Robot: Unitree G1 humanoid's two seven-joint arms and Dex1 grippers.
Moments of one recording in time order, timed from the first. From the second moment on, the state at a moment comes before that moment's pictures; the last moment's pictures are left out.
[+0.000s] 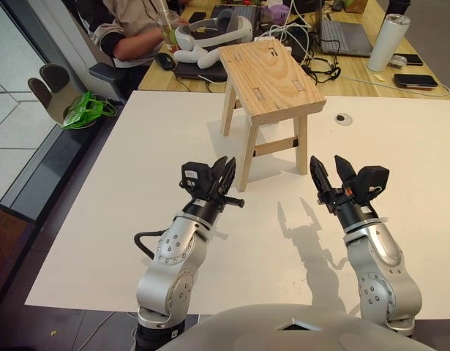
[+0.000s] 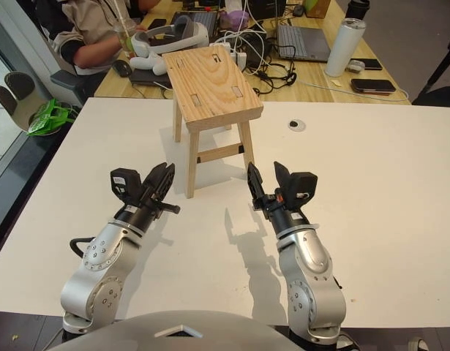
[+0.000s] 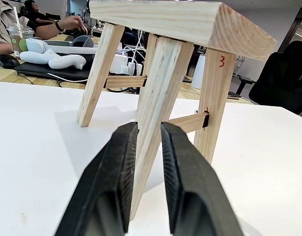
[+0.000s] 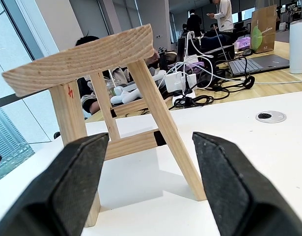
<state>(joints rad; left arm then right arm) 0.22 0.06 -0.16 -0.68 -0.28 0.52 -0.08 0.27 0.06 0.04 -0.73 0.28 0.51 0.18</state>
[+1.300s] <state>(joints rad) 0.16 0.04 -0.18 -0.65 -0.11 0.40 -0.03 0.27 -0.04 0.07 -0.72 0.25 0.46 0.08</state>
